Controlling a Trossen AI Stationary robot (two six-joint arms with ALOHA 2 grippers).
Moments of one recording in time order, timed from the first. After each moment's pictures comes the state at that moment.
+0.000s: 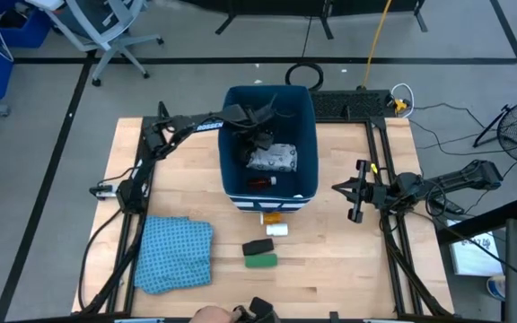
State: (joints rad) left arm 0.48 2.20 1.82 -0.93 -0.03 0.90; right arm 0.20 0.33 0.02 0.59 0.21 -0.52
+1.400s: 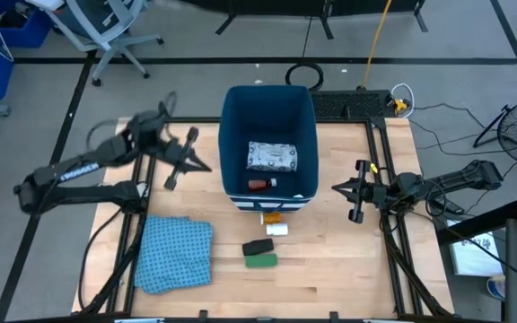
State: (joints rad) left arm 0.50 0.85 0.76 -0.18 0.82 0.44; right arm 0.20 0.33 0.02 0.59 0.21 -0.48
